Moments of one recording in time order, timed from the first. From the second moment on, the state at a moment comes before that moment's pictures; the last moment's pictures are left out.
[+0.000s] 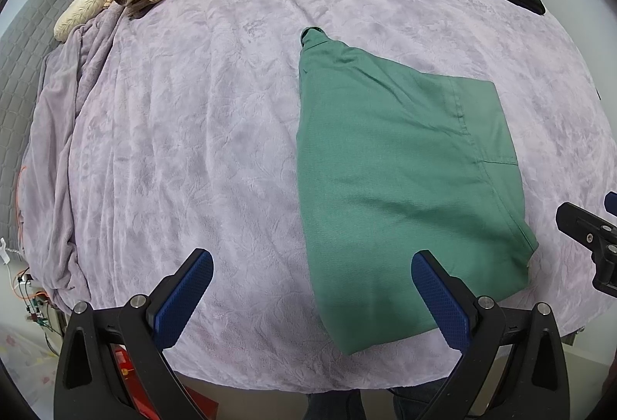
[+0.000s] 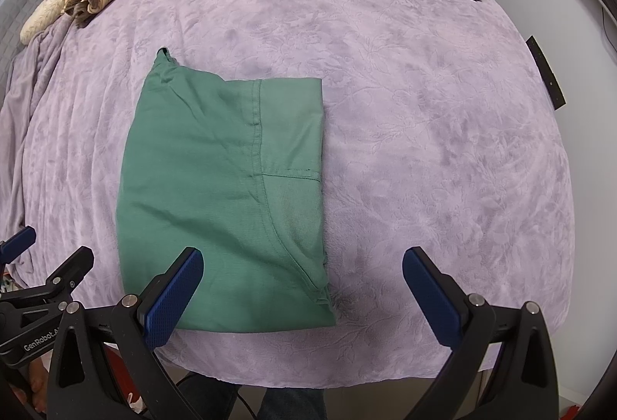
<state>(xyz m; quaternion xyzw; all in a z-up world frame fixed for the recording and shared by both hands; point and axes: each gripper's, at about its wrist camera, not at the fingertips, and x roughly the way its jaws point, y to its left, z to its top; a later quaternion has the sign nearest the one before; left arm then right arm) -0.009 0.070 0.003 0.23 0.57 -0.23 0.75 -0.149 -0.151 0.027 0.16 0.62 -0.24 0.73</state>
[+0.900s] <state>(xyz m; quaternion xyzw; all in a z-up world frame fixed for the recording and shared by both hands) -0.009 0.070 -0.002 0.24 0.57 -0.23 0.75 -0.151 -0.150 0.022 0.16 0.62 -0.24 0.73</state>
